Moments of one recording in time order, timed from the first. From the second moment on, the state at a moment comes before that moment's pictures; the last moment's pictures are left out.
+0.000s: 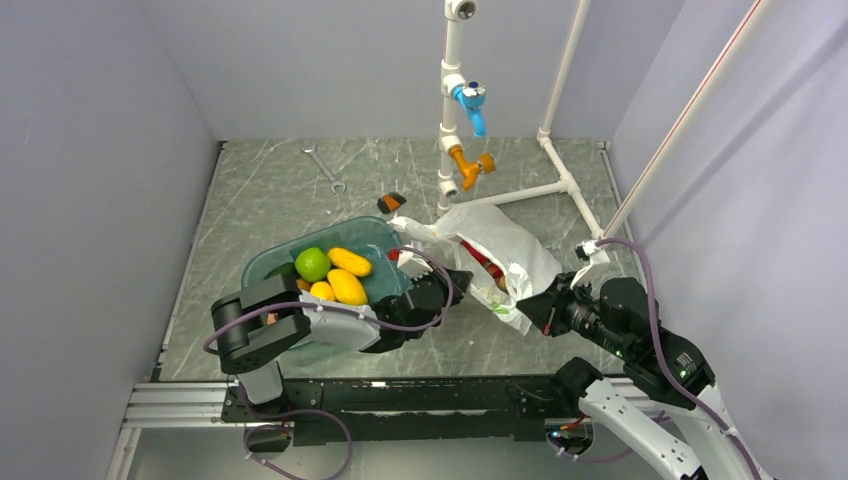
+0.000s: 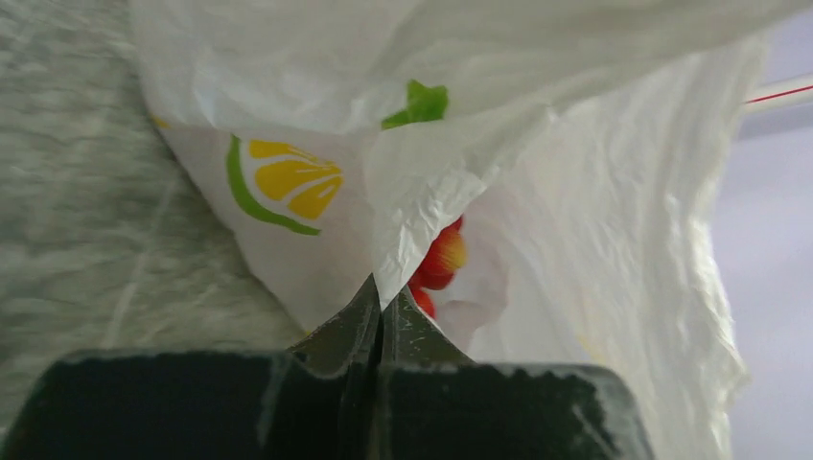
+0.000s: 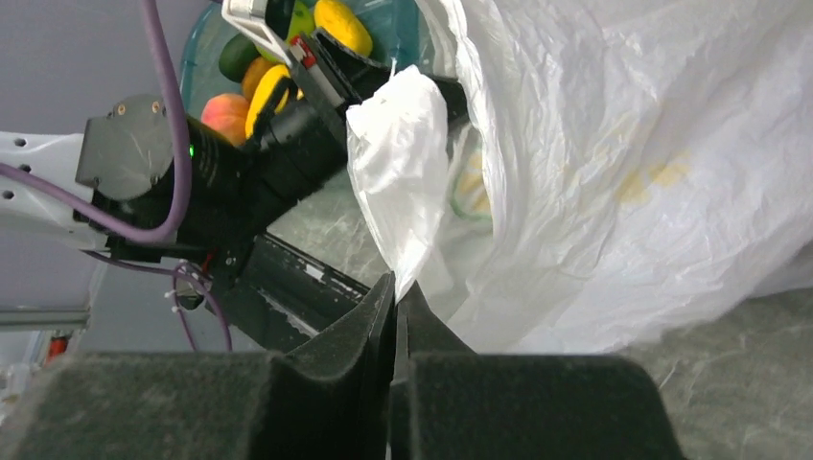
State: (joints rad) left arm -1.21 1.72 0.77 0.73 -0.66 -1.24; right arm 0.65 0.39 0.88 -0.90 -0.05 0.56
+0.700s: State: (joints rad) left arm -1.15 1.60 0.64 0.67 -0.41 -1.07; right arm 0.65 0.41 1.08 -1.13 -0.07 0.61
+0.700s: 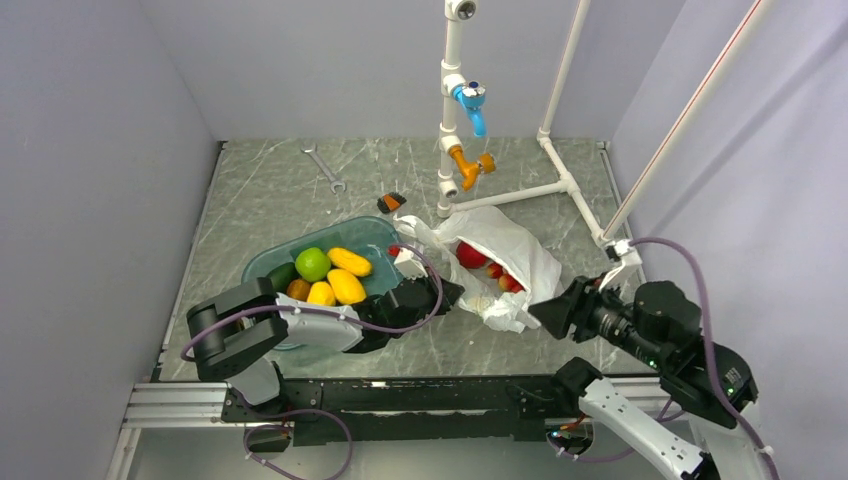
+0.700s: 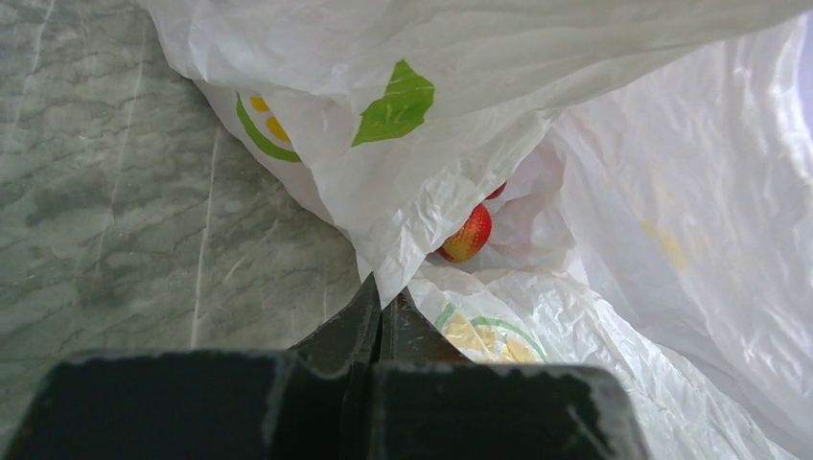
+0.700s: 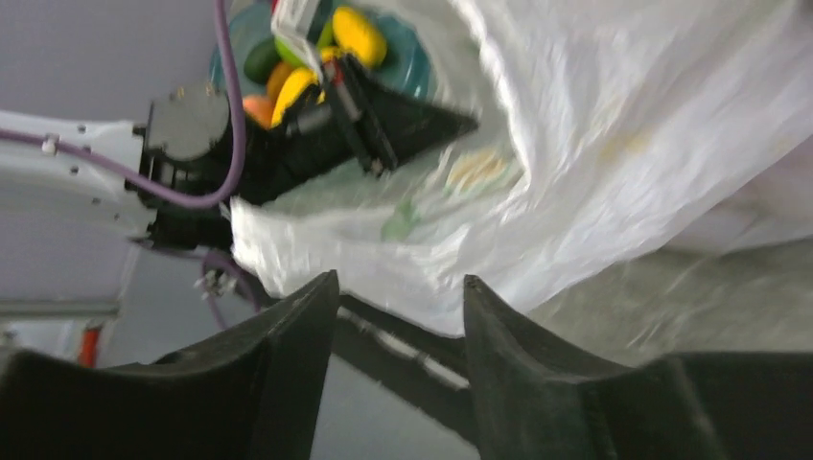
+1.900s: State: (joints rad) left arm -1.06 1.50 0.62 0.60 -0.30 -1.02; right arm 0.65 0.61 0.60 -0.81 -0.24 0.76
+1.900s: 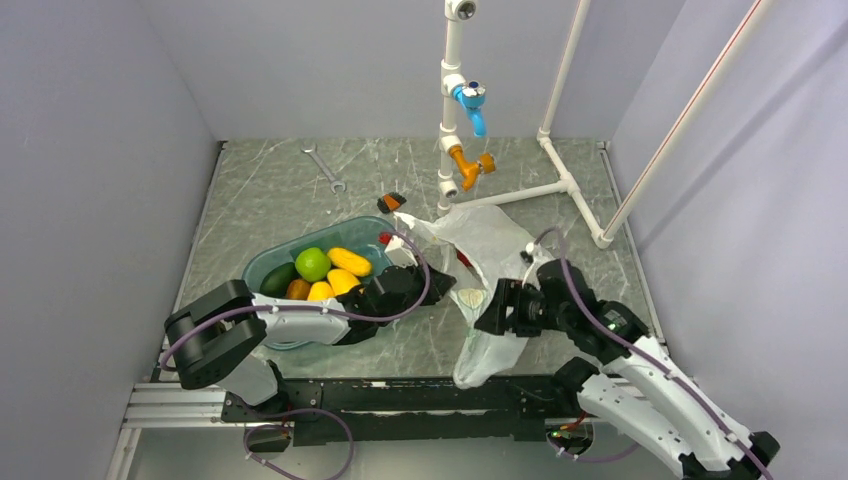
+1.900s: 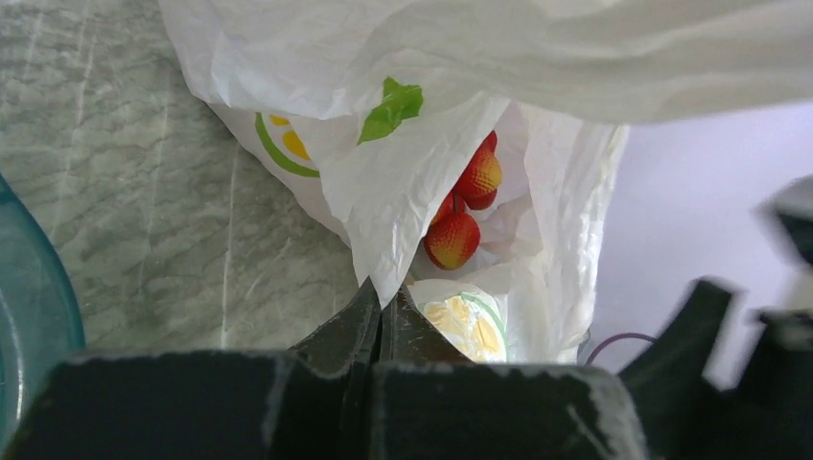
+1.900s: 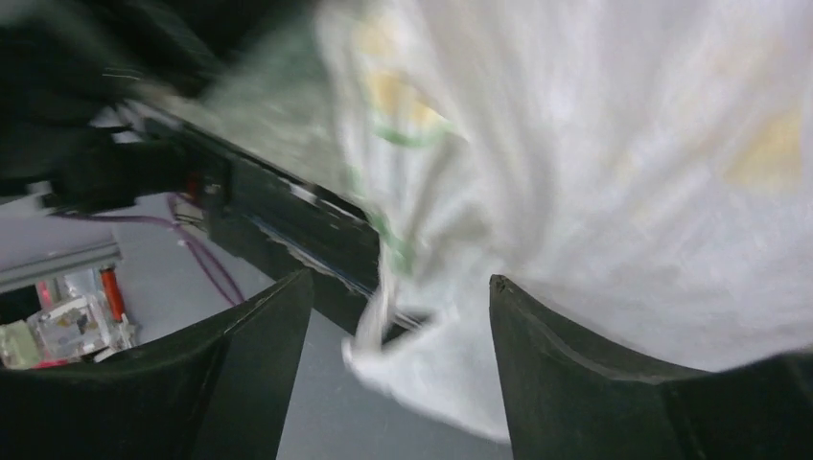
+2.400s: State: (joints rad) left arm -1.06 1.54 0.61 0.65 -0.21 -1.06; right arm 0.65 0.88 1.00 -0.83 0.05 0.42
